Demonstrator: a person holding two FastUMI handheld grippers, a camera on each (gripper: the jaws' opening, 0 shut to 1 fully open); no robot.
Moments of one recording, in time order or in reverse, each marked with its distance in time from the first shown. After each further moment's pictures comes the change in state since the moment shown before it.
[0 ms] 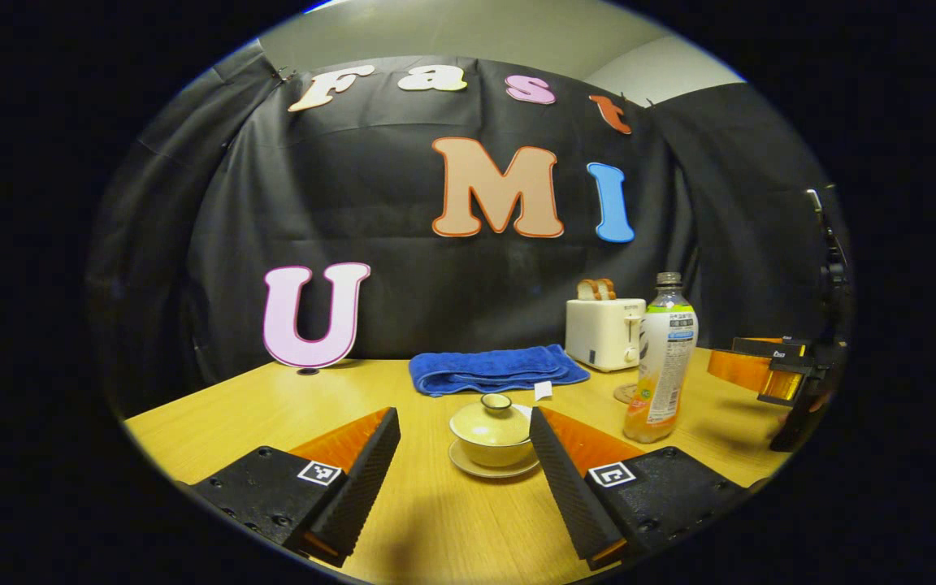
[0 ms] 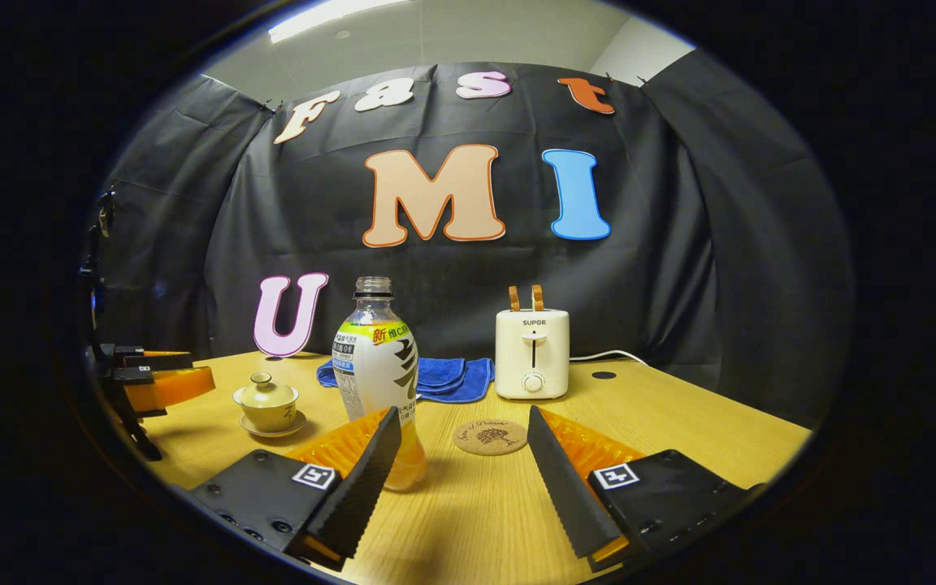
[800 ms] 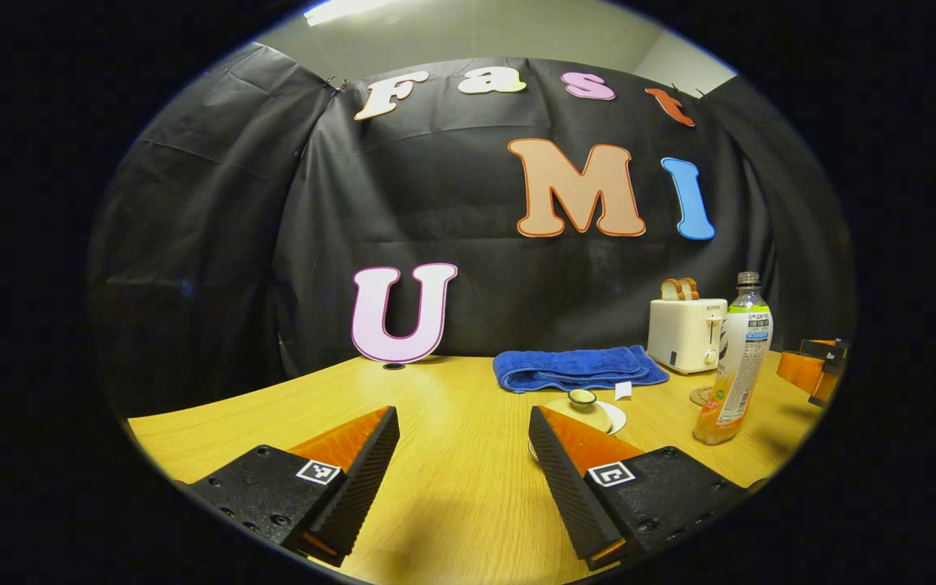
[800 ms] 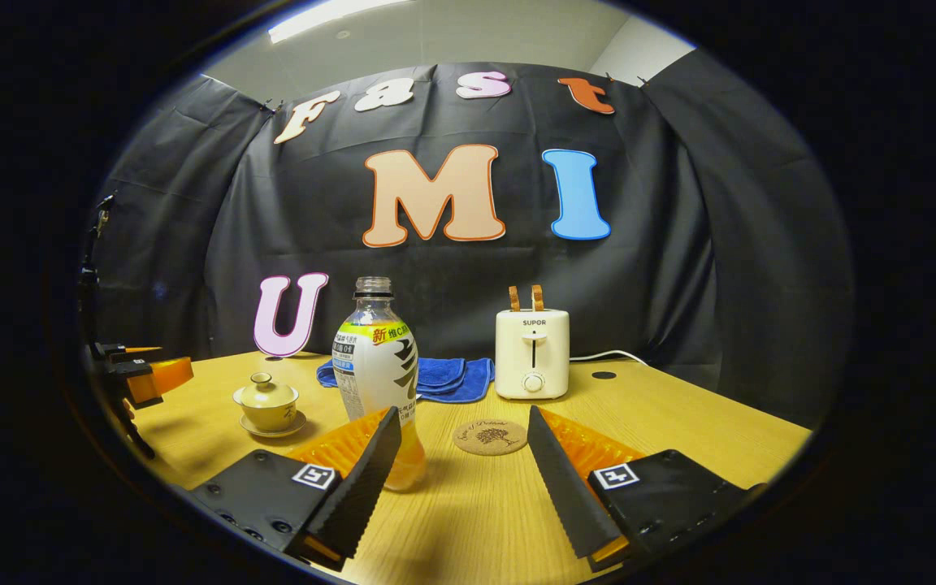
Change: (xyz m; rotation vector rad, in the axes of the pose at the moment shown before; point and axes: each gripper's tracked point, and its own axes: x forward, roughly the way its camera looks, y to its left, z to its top) left arm -0.031 0.062 0.001 0.005 0.007 0.350; right arm 0.000 0.000 -0.001 0.000 -0.001 0.000
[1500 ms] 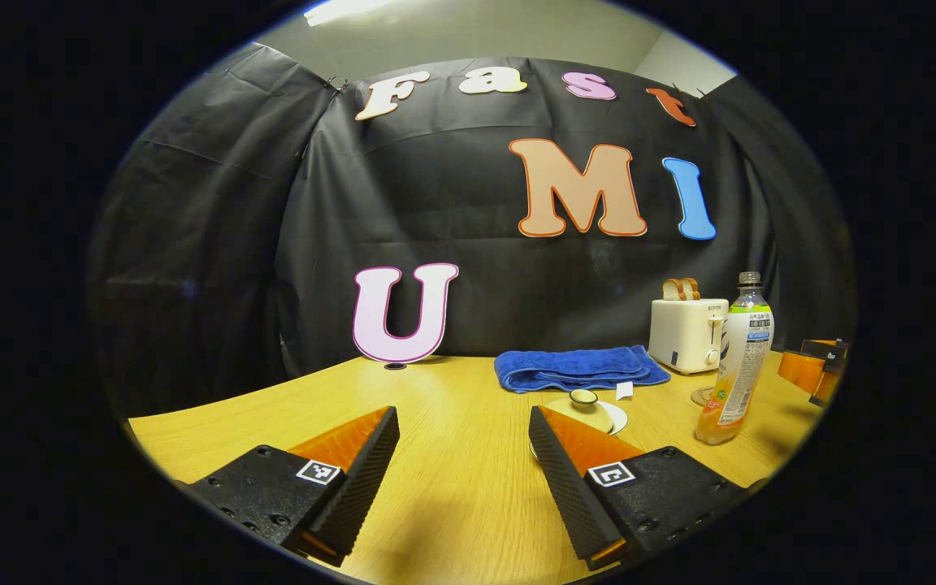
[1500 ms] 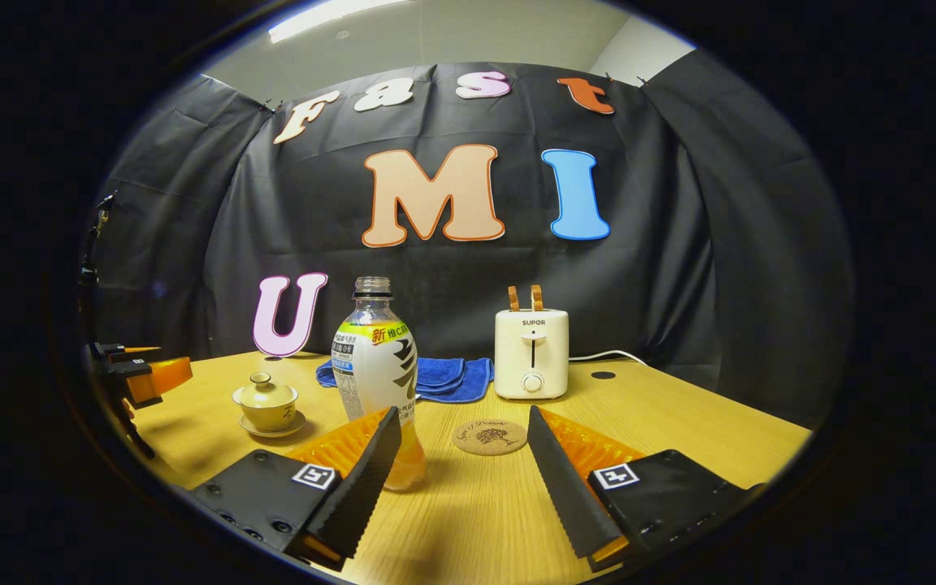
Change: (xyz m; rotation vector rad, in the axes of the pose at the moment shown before) left arm 0.000 0.001 0.000 0.000 0.001 0.006; right arm 0.001 0.000 0.000 0.000 -0.001 -0.001
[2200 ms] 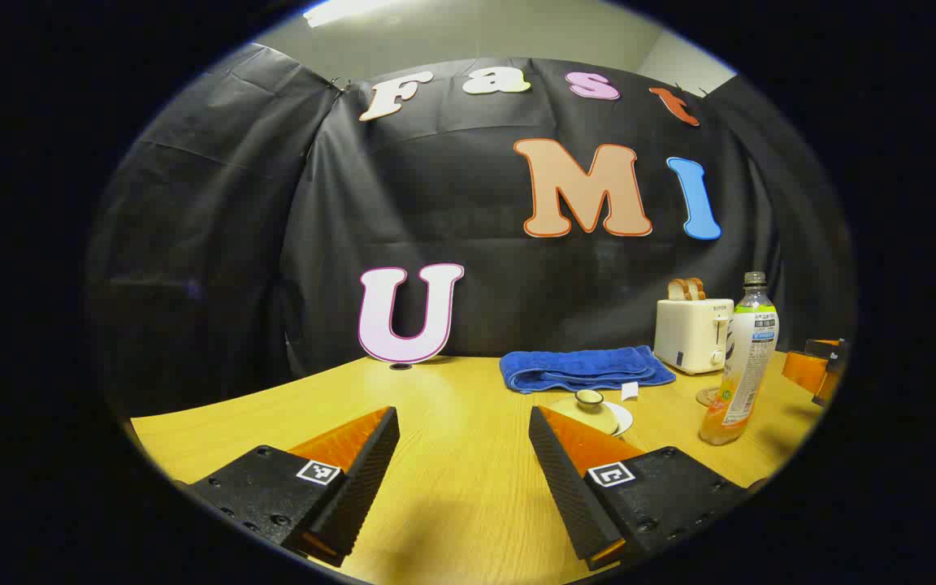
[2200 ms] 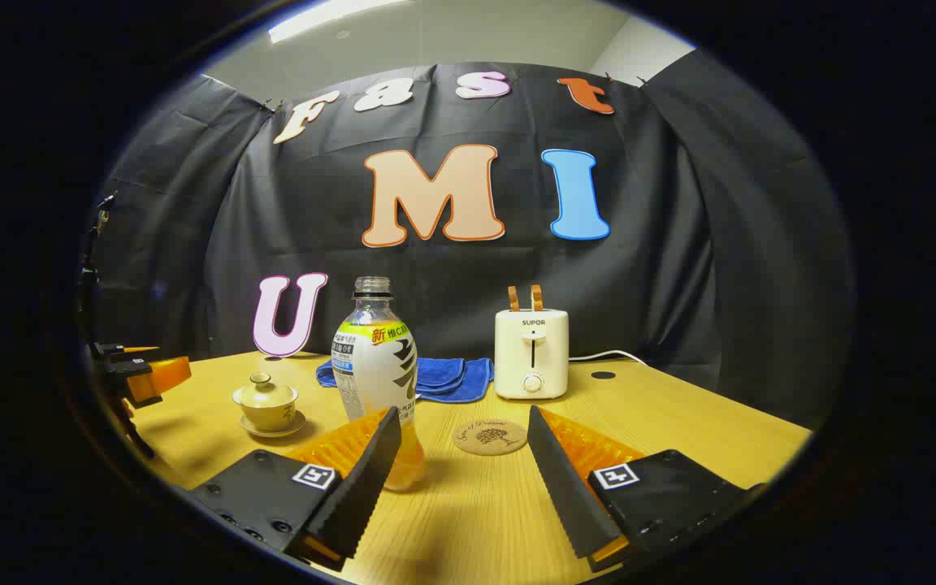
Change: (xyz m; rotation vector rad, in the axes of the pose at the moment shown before) left arm -0.001 0.004 0.000 0.004 0.002 0.020; right arm -0.001 0.000 0.000 0.000 0.001 -0.002
